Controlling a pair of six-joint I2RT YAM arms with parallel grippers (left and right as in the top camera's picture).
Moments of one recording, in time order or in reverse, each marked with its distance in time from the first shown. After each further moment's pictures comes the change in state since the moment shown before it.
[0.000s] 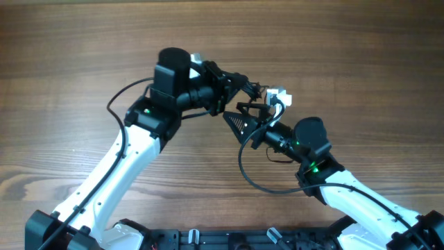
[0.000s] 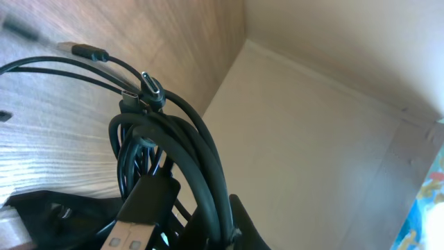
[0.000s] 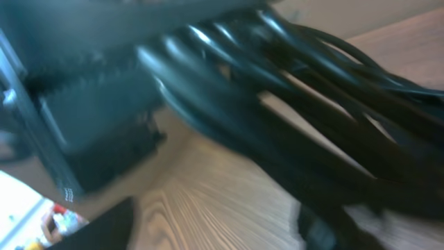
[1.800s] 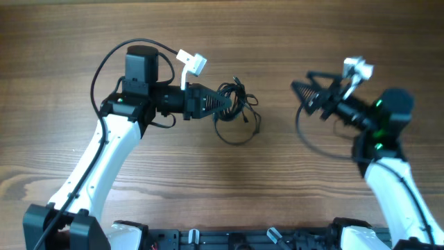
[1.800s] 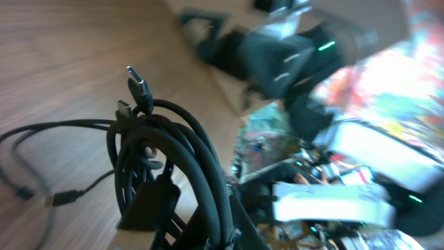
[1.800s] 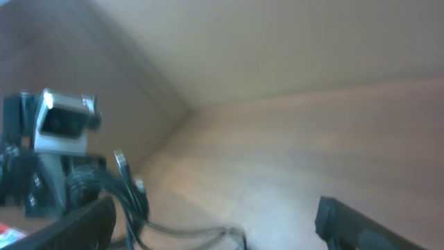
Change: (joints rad) left arm 0.239 0.050 0.002 -0.262 0.650 1.410; right arm -0.682 -0.054 0.235 -0.410 -0.560 -0.267
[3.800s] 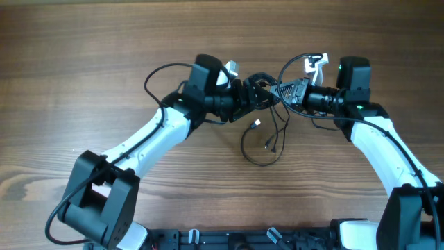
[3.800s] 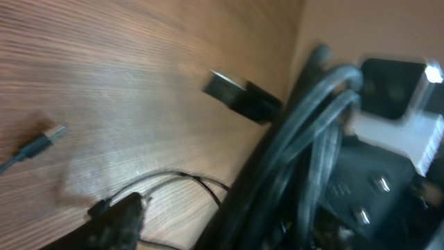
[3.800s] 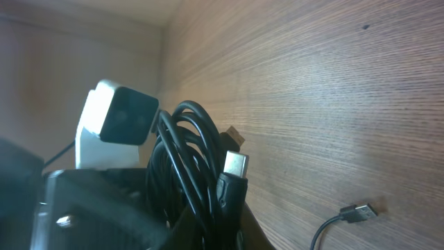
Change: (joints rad) left arm -0.309 0.240 0.008 0.296 -0.602 -0.859; right arm 0.173 0.280 0.221 -0.521 0.042 0.151
